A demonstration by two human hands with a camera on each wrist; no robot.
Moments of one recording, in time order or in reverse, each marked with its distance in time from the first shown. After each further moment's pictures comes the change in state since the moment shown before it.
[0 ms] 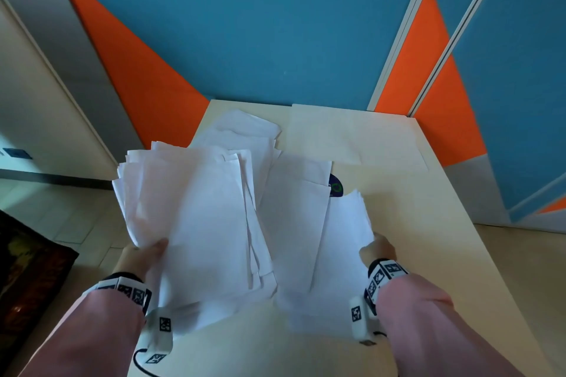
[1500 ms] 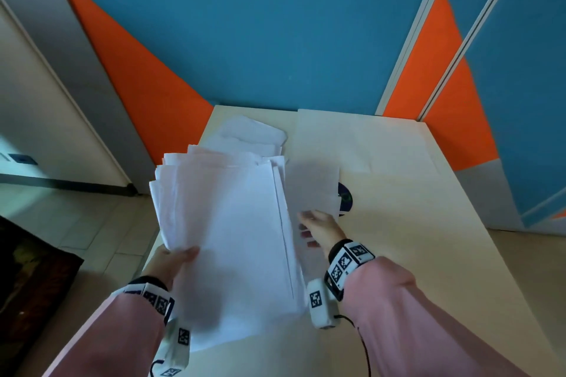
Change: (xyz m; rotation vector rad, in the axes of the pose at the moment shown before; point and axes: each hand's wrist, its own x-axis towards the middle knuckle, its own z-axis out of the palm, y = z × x) left_hand 0.014 0.011 0.036 -0.193 -0.206 0.095; right_hand -0.016 -0.108 0.043 0.539 -0.447 -0.201
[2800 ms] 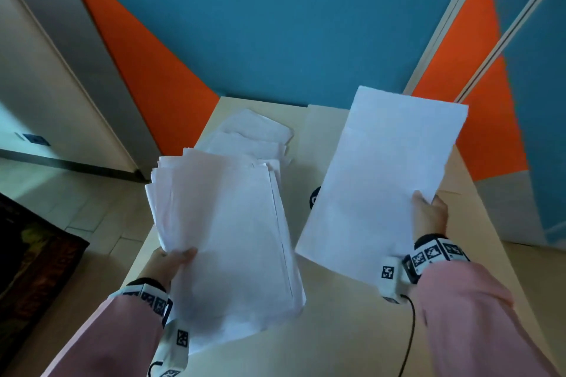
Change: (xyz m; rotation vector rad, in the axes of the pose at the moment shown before) left_hand 0.022 -0.010 0.021 -0.009 0.094 -0.129; right_hand 0.053 -0.013 -0.157 0.069 0.724 -0.182
